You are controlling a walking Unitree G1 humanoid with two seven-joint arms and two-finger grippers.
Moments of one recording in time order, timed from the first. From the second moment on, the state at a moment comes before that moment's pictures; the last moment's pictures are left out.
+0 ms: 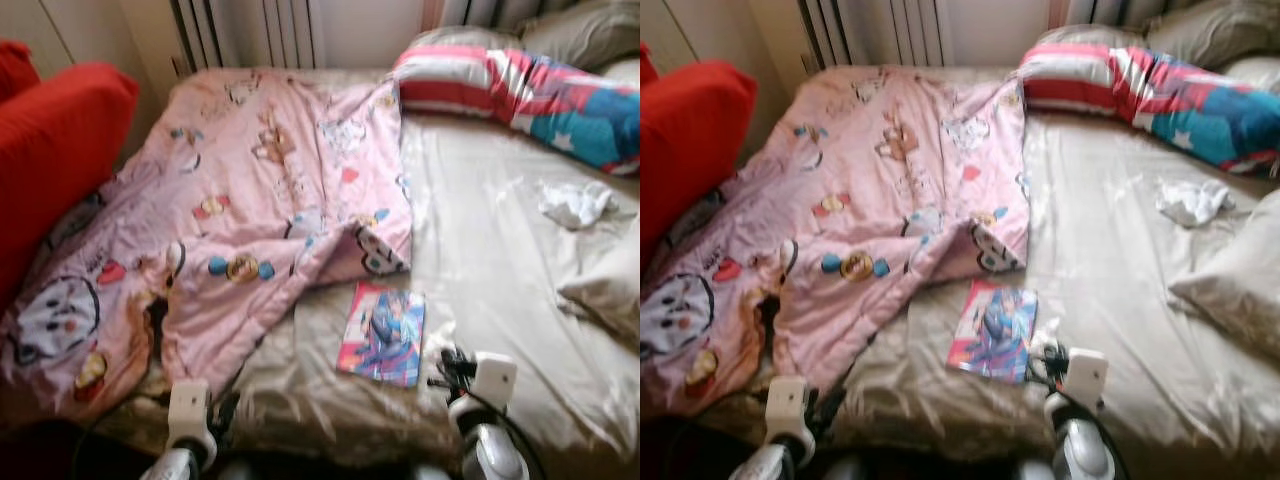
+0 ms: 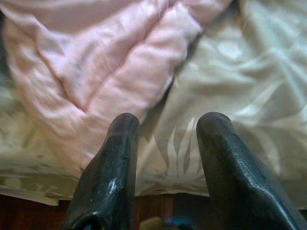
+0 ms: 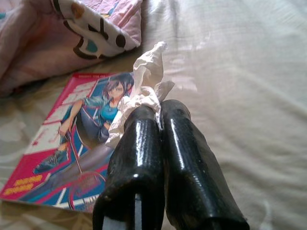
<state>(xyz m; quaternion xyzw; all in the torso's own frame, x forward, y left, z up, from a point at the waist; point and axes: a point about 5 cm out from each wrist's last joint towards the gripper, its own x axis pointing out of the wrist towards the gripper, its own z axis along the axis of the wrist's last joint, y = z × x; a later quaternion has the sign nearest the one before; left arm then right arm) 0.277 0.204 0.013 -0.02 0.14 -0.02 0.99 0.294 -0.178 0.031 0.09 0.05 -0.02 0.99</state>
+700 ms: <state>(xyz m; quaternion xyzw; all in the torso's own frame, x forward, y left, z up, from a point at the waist) 0.269 0.215 -0.014 0.00 0.25 0.02 0.97 0.258 -0.200 -0.025 0.06 0.23 -0.07 0.97</state>
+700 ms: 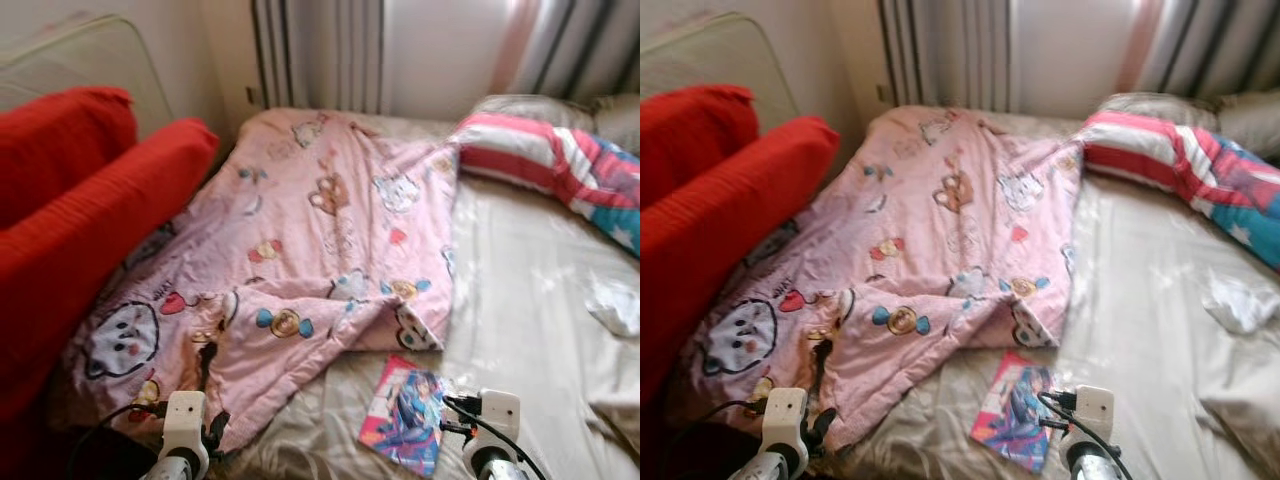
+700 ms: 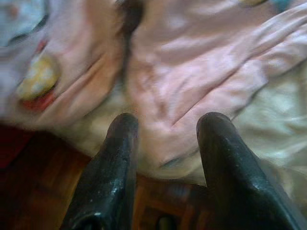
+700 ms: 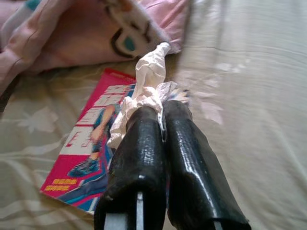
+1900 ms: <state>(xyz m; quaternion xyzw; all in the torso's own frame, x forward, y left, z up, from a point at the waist) 0.229 0.216 -0.050 0.00 0.35 0.04 0.93 0.188 -0.212 -0.075 0.06 0.39 -0.12 0.91</state>
